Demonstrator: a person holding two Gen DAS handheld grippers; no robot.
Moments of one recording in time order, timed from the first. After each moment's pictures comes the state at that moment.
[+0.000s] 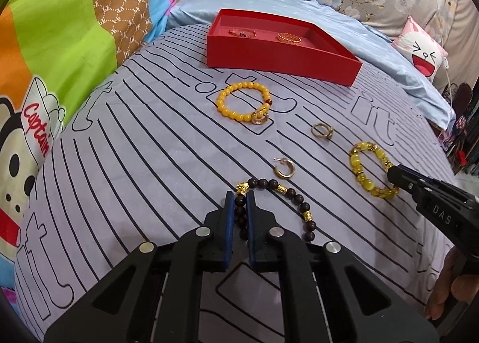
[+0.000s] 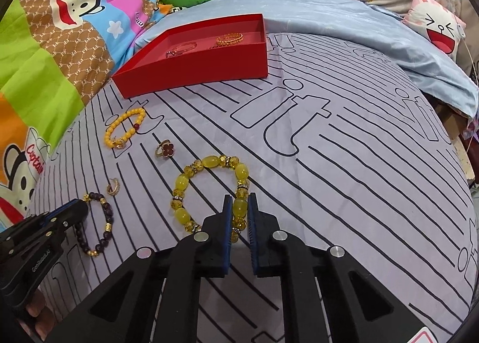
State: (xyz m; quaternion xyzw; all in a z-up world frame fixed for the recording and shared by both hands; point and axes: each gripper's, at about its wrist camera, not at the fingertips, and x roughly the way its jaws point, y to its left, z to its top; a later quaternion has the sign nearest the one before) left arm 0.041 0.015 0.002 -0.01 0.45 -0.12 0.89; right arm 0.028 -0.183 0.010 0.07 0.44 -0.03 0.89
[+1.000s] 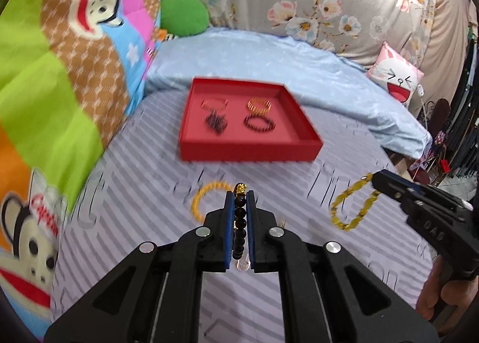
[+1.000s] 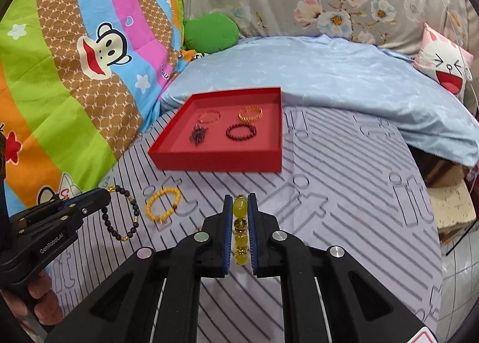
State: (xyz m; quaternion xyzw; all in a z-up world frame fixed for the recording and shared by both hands) left arm 0.085 -0.003 0.107 -0.02 0.37 -0.18 0.91; right arm 0.064 -0.187 0.111 0.06 0.36 0.02 0.93
